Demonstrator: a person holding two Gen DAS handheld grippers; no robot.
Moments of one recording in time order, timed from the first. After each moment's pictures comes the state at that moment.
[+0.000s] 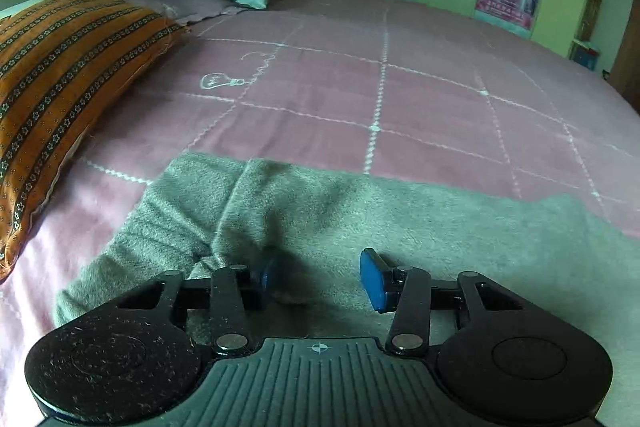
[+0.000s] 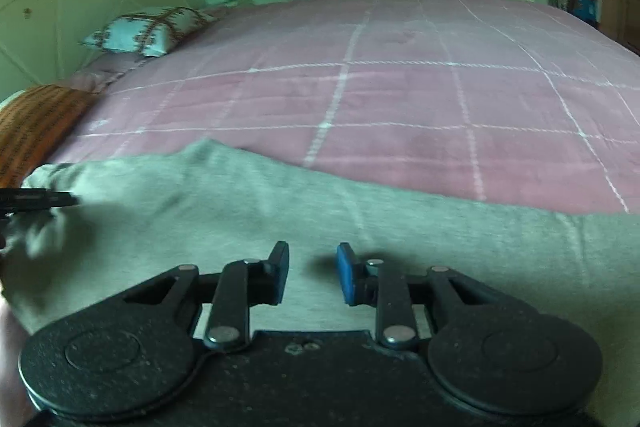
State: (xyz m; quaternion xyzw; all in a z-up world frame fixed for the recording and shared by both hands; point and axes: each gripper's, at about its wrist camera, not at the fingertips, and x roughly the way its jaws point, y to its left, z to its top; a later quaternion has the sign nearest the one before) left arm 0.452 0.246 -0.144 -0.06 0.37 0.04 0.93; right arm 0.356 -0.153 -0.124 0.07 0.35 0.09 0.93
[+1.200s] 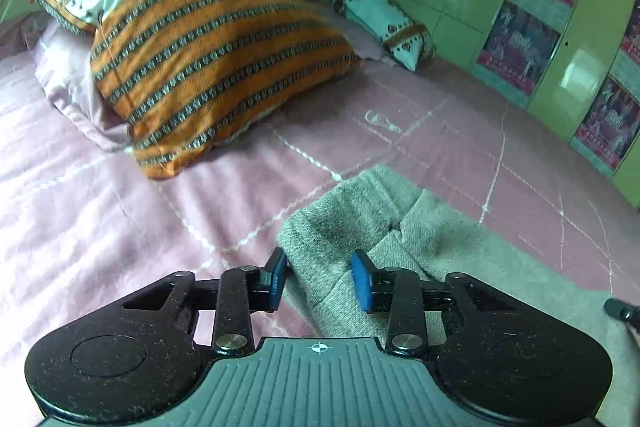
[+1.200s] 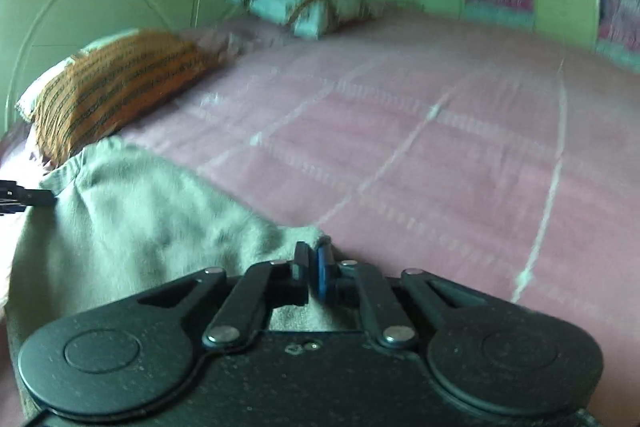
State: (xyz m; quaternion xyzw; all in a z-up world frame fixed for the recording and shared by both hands) left arm 0.346 0.307 -0.140 -0.21 0.29 0.22 0.91; right arm 0.469 -0.054 -0.109 -0.05 0.30 0.31 0.90
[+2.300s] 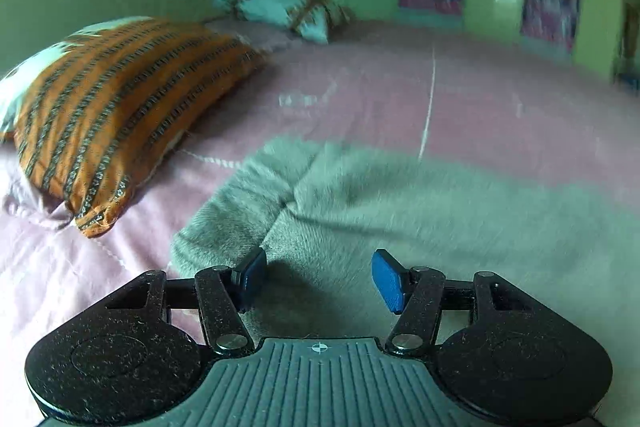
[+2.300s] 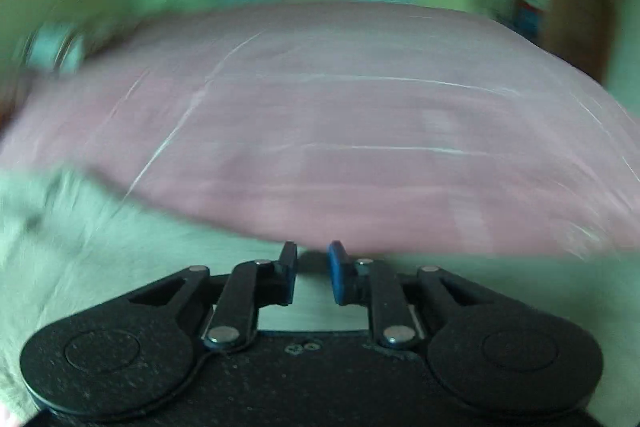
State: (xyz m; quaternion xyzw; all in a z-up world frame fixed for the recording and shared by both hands) left arm 0.361 0.240 -0.132 -0.05 0.31 0.14 0.94; right arm 0.342 -0.309 -0.107 0.07 0.31 -0.04 0.95
